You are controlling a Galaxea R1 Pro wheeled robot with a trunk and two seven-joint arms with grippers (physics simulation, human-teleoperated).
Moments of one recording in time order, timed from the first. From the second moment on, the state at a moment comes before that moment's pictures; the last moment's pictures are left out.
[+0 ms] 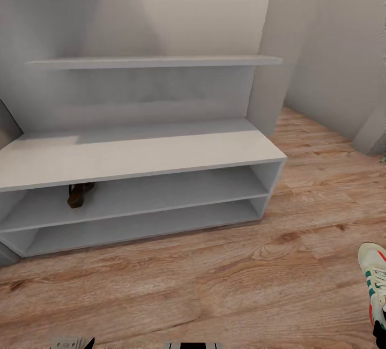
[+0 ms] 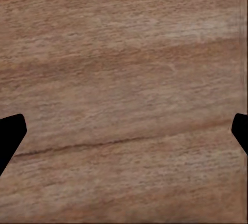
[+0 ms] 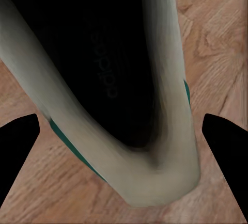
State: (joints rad) left arm -0.24 0.25 0.24 -0.30 0.01 -0.42 -0.39; right arm -0.32 -0.27 -1.01 -0.50 0.27 -0.27 0.08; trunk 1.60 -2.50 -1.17
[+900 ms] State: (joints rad) left arm -0.24 0.25 0.25 -0.30 0.01 -0.42 -0.39; right arm -0.32 -0.27 -1.01 -0.50 0.27 -0.27 0.08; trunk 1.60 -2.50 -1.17
